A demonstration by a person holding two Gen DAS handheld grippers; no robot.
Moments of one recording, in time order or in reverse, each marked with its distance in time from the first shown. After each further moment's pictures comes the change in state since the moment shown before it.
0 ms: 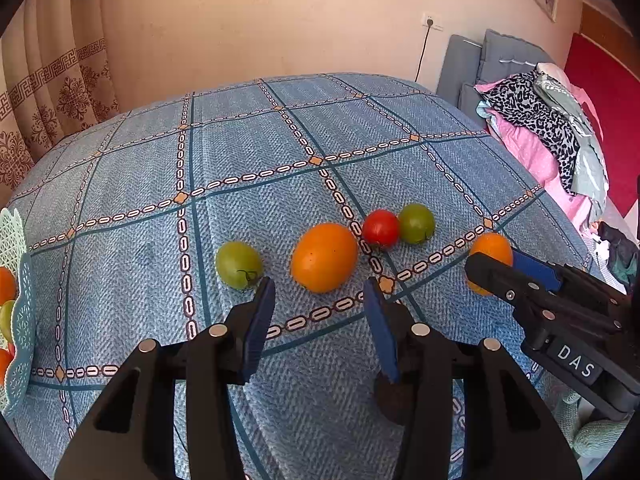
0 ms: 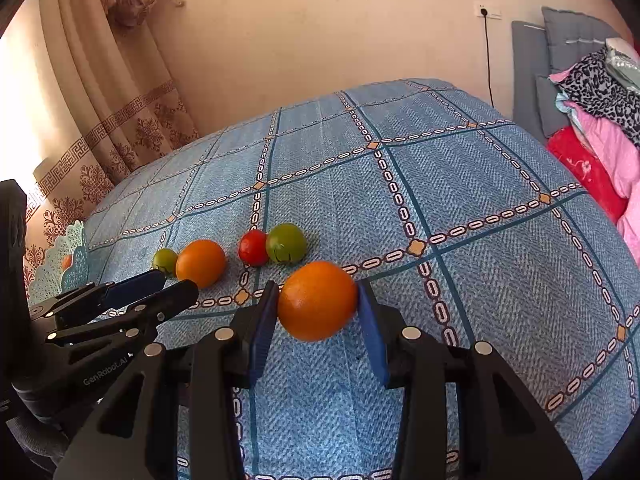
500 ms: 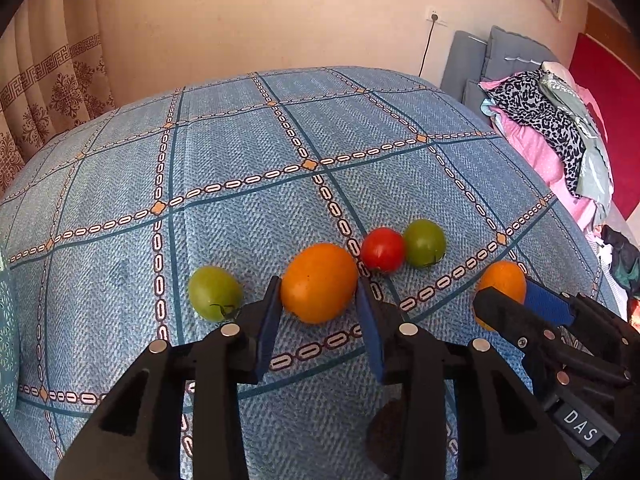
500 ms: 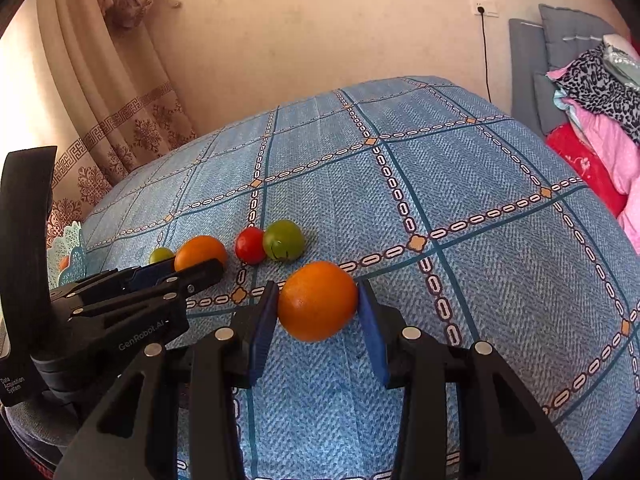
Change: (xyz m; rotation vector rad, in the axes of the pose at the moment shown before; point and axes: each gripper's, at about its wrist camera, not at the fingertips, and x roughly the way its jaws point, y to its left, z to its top) left arm 0.030 -0.011 0.017 -0.012 0.019 0.003; right arm 0.004 0.000 -0.004 0.005 -0.001 -0.005
